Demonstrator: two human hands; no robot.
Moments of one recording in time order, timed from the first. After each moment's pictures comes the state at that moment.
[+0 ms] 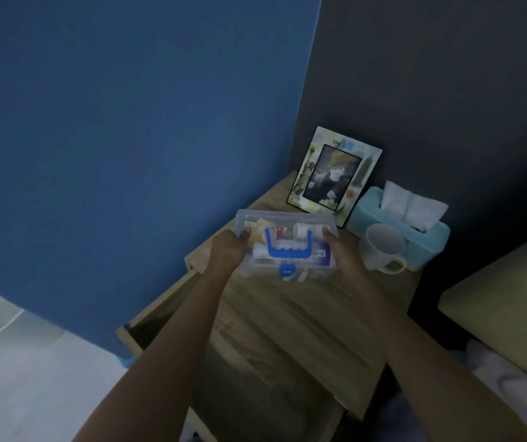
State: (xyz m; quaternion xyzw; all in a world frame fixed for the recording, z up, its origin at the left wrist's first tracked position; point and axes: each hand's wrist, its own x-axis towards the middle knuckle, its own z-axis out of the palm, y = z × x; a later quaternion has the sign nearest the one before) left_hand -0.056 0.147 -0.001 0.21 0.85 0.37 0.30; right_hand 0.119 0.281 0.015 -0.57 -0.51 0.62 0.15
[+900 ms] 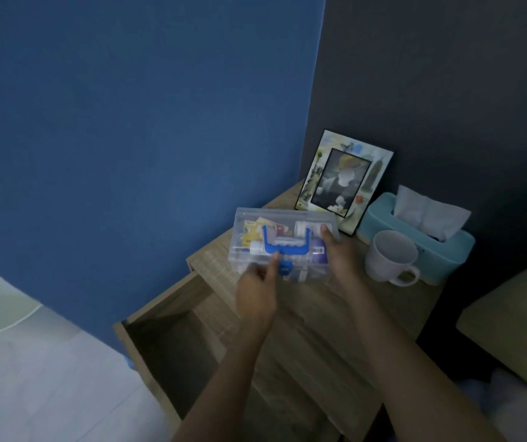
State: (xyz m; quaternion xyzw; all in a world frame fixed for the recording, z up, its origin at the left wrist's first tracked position) left_hand 0.061 0.140 -0.032 0.16 0.80 0.55 0.18; right_hand 0.115 0.294 -0.010 -0.52 -0.59 0.57 0.22
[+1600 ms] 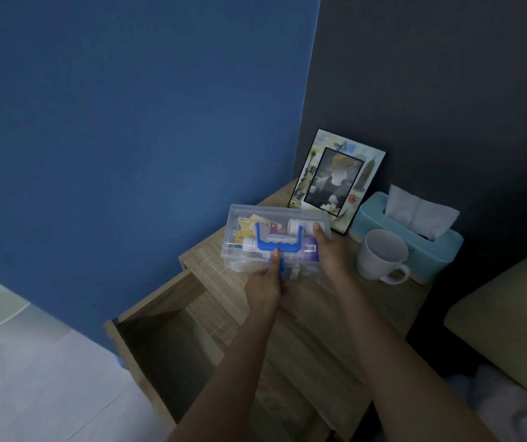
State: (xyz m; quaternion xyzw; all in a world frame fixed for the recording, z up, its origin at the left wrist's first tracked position) left_hand 0.066 0.169 -0.045 0.03 0.73 0.61 0.30; right_hand 0.114 0.295 -0.012 -0.52 -0.61 0.55 0.23
